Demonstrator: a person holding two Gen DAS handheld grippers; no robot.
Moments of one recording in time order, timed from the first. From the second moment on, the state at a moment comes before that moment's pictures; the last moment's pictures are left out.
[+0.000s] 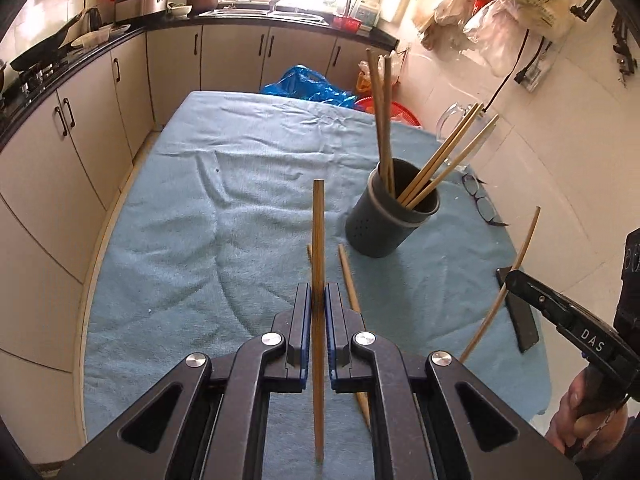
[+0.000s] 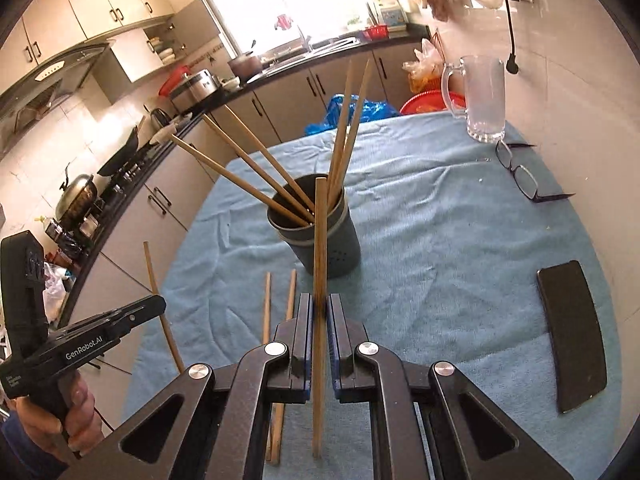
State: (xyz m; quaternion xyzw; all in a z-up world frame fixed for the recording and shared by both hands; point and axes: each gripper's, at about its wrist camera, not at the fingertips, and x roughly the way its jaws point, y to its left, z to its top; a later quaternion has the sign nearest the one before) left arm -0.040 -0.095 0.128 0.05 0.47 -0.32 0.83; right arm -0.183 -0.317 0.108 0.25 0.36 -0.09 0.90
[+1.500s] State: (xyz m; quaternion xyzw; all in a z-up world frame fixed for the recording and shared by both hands) left arm -0.049 -0.094 0.173 0.02 0.43 -0.32 0.84; right arm -0.217 -0.338 0.142 0.28 0.30 -0.10 0.91
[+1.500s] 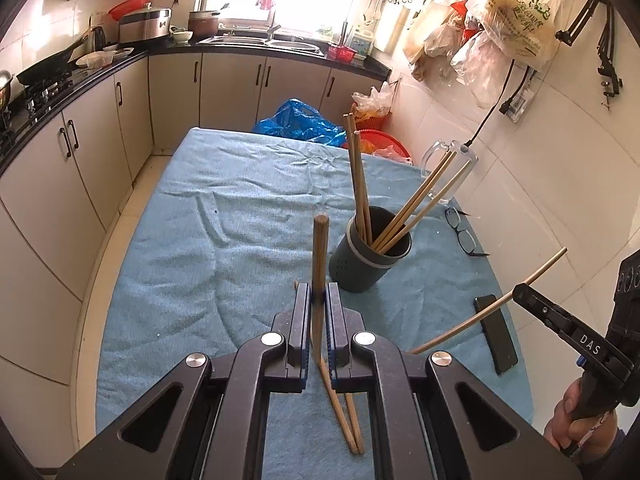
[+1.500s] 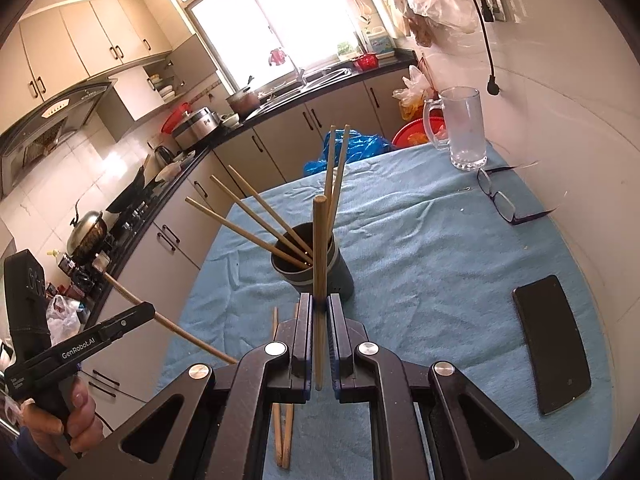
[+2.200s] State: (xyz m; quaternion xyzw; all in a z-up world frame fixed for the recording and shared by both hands) left arm -0.049 -0.100 0.183 0.02 0.42 -0.33 0.84; right arm -0.228 -0.355 0.150 0.31 0.28 -0.11 0.90
